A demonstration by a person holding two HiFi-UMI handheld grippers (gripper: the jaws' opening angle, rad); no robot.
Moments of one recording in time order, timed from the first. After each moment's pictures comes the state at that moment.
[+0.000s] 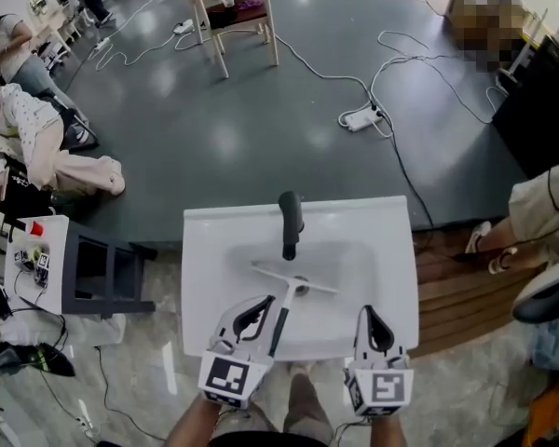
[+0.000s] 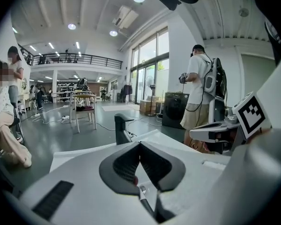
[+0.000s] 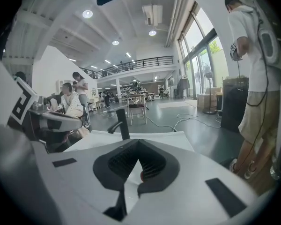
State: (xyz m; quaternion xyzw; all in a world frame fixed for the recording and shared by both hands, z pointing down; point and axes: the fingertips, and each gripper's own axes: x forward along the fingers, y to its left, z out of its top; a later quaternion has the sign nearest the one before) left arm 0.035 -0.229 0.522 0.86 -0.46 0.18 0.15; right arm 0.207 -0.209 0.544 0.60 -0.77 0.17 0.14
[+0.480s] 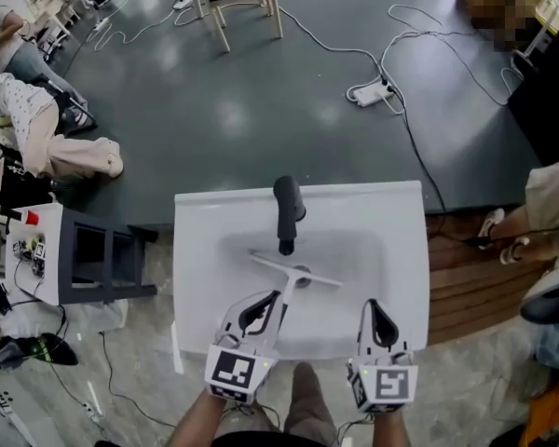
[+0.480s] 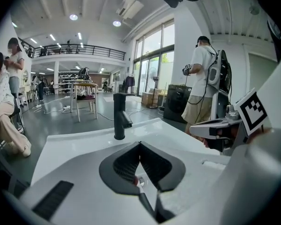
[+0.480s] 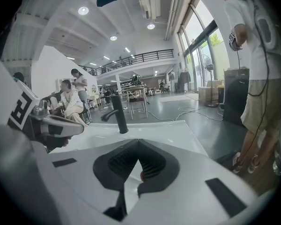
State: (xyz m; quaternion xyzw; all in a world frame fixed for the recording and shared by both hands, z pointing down) left arm 0.047 -0.243 0.589 0.84 -0.46 0.21 0.19; right arm 0.213 -0.233 0.590 0.60 -0.76 0.20 0.15
